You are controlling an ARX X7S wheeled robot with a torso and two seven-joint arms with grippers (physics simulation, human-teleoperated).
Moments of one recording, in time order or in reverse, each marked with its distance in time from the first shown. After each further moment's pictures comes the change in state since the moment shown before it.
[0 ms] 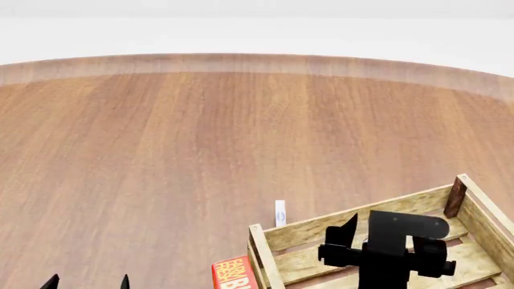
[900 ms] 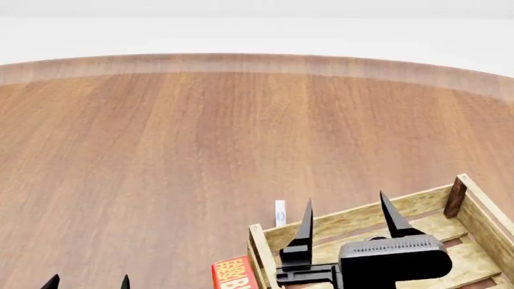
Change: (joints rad) left arm -0.006 -0.004 0.011 -0.011 -0.006 0.008 -0.007; right arm -0.581 0.058 -0.087 -1.302 0.008 0.291 -0.114
